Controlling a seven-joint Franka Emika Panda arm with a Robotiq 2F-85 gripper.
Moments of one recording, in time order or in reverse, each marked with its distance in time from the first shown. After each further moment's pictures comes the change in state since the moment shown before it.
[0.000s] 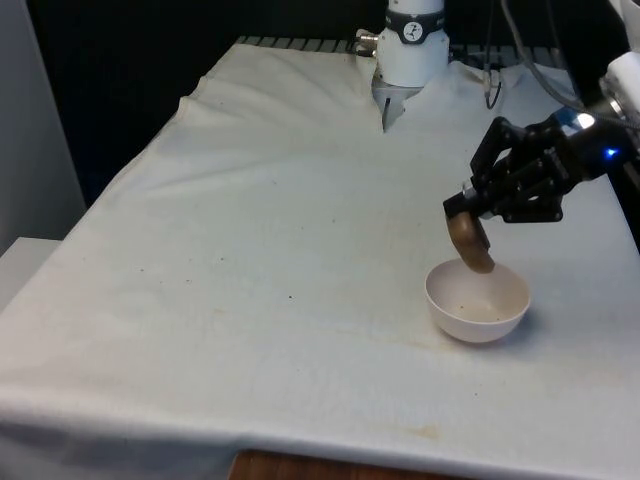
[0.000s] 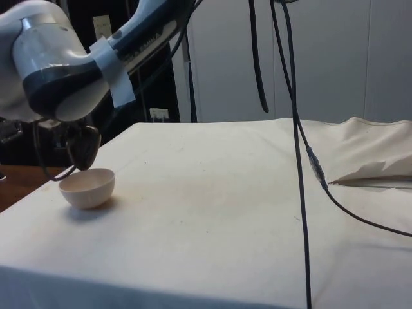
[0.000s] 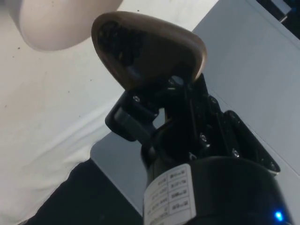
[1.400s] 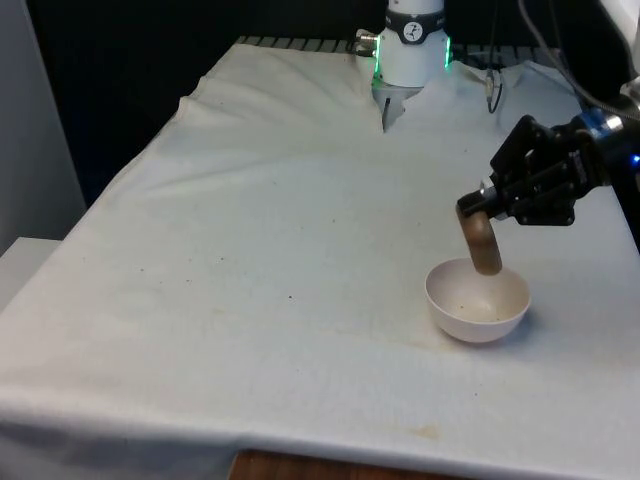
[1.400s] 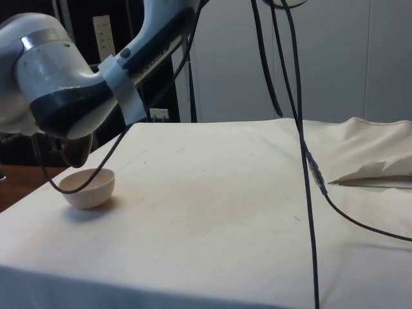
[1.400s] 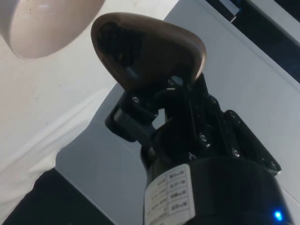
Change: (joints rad) arm 0.014 0.022 0.047 -0.014 -0.181 -0.017 -0.014
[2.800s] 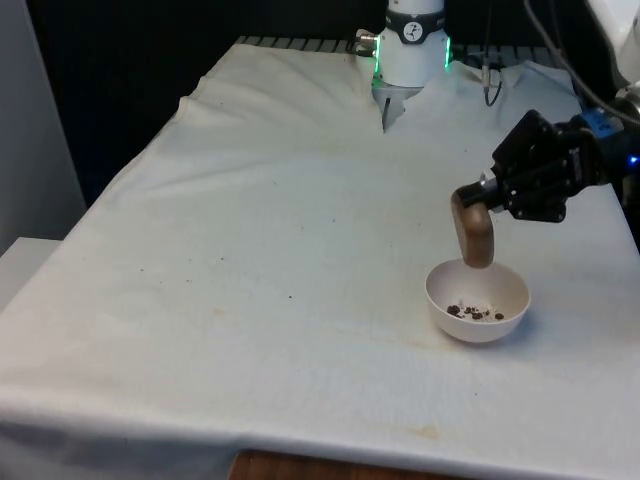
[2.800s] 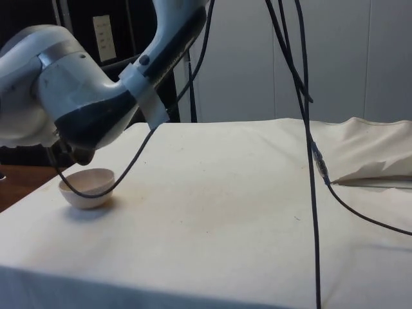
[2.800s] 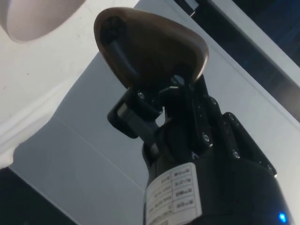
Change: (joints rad) arm -0.007 -0.066 0.008 -0.173 -0.115 -0.004 0.073
